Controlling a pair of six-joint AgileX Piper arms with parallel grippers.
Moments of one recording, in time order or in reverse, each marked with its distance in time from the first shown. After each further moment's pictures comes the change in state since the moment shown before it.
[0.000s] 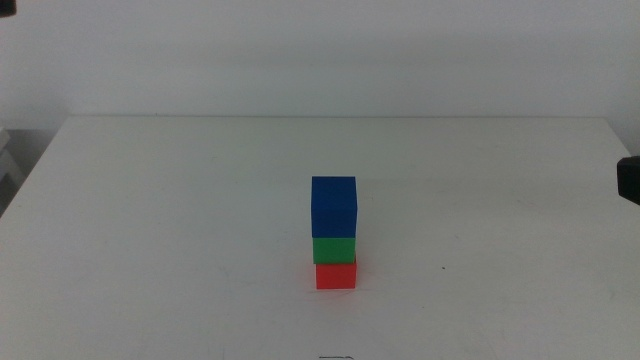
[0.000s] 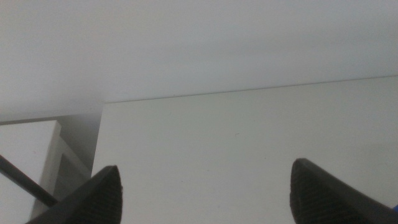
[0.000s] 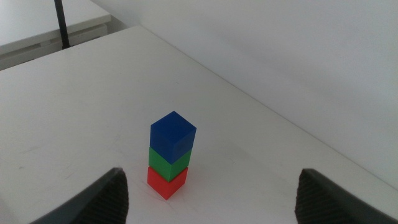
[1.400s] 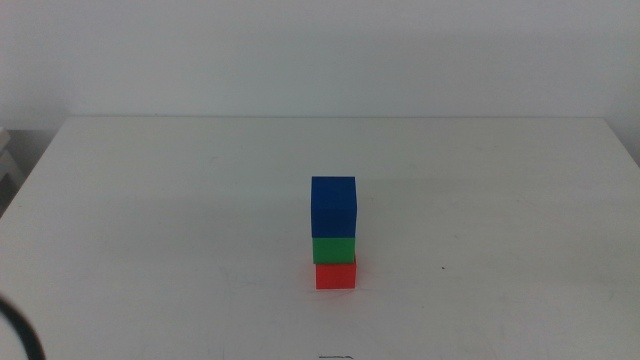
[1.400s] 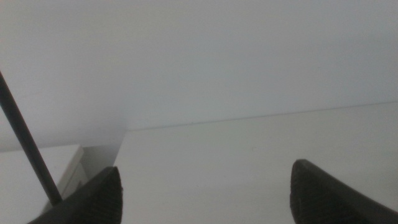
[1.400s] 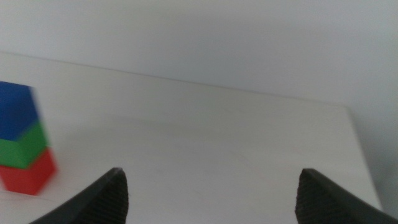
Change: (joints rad) left arm 0.000 -0.758 0.923 0.036 -0.544 0.004; right arm -0.548 -0.366 0.594 0.120 -0.336 0.000
